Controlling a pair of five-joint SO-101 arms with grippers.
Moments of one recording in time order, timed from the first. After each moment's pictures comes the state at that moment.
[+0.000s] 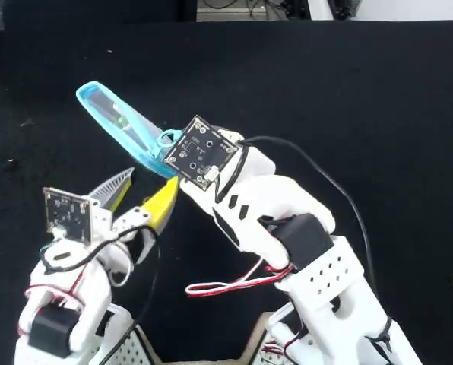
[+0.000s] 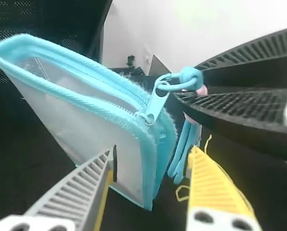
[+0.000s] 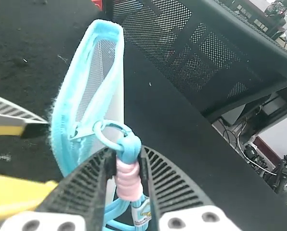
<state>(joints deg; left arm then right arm) 13.3 -102.3 68.9 52.3 5.5 -34.3 -48.3 35.4 46.2 25.5</state>
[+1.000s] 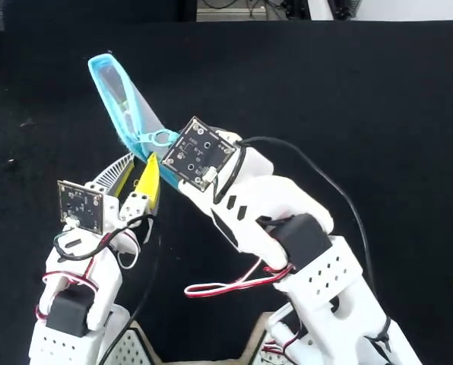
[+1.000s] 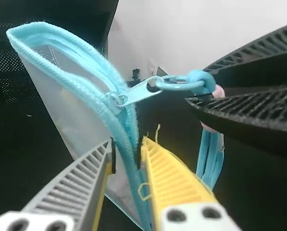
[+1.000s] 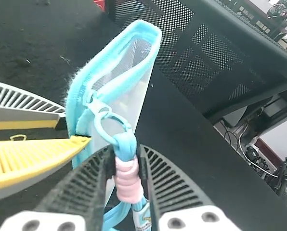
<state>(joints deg) 9.6 -101.8 79.8 35.0 1.8 -34.3 -48.3 35.4 46.2 25.5</state>
